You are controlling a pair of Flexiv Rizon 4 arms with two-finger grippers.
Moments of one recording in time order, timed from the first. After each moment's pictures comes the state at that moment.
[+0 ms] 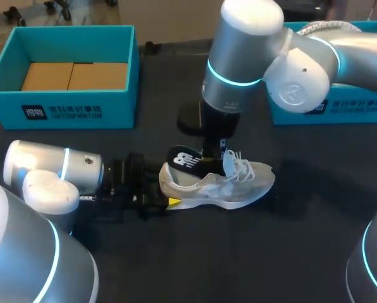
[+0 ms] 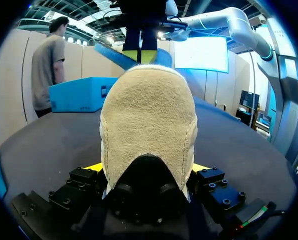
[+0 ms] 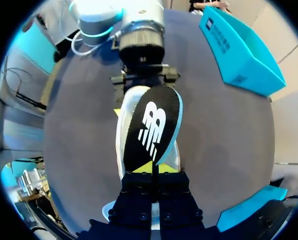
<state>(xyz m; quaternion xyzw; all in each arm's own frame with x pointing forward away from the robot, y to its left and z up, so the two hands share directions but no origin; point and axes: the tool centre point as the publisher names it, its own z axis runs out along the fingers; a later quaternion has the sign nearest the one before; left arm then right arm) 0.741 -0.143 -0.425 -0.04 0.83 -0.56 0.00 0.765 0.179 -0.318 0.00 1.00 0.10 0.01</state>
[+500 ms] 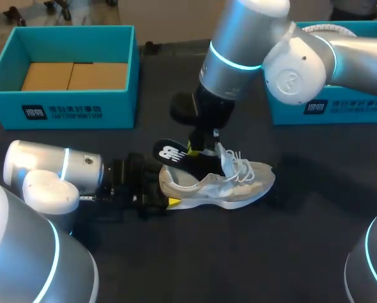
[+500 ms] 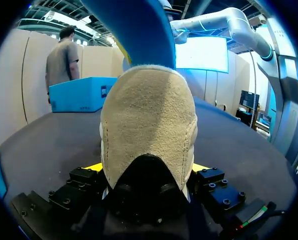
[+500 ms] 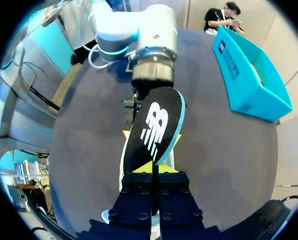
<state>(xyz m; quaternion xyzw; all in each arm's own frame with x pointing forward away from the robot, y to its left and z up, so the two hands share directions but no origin) 0.741 -0.143 -0.425 -0.04 0.83 -0.56 0.00 0.770 0.214 -0.300 -0.06 0.98 0.16 -0.03</state>
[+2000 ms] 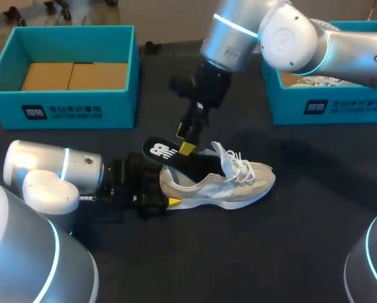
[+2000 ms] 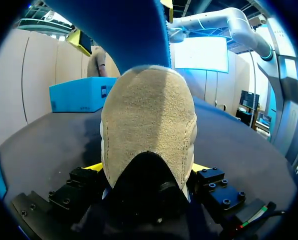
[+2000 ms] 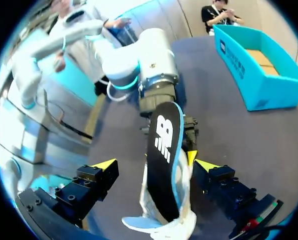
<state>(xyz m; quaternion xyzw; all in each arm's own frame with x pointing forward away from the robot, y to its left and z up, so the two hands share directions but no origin) 0.741 -0.143 -0.425 -0.04 0.83 -0.56 0.00 0.767 0.233 -0.273 0.02 0.95 0.23 -0.22</state>
